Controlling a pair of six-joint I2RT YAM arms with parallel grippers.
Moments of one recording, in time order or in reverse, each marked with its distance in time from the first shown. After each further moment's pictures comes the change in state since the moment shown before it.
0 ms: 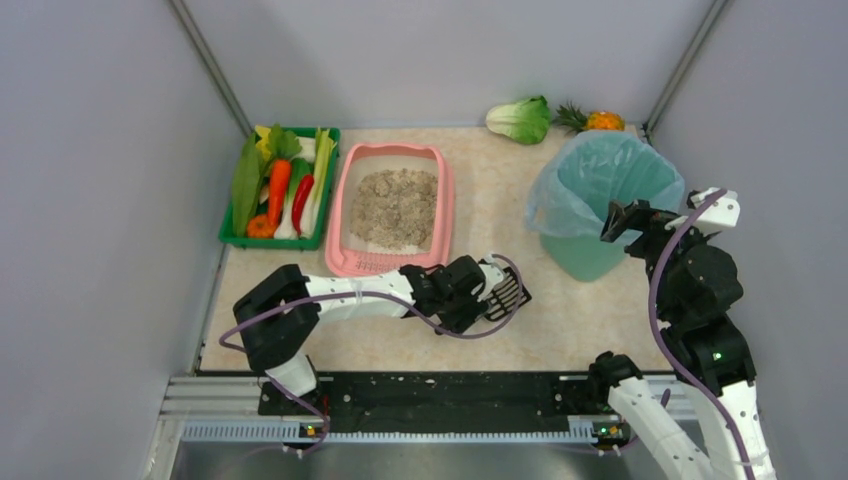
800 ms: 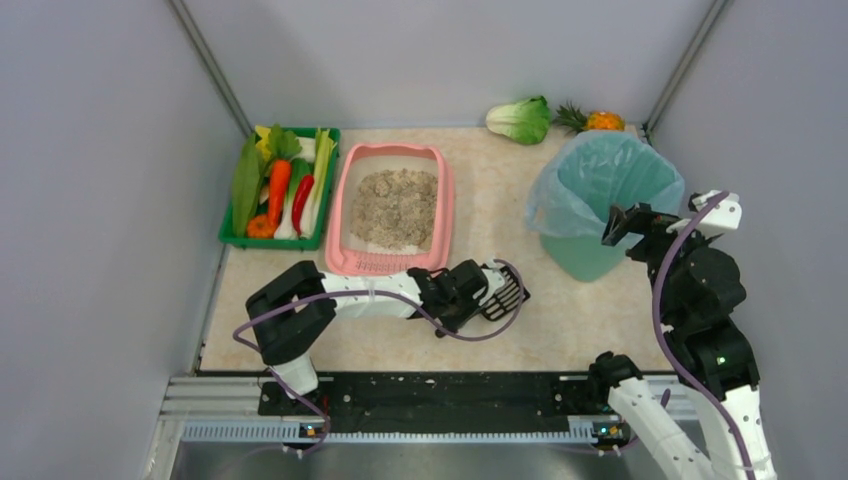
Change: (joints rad) left arm -0.001 0.071 -0.016 0.048 0.008 -0.012; right arm 0.000 -0.010 0.014 -0.040 -0.004 0.003
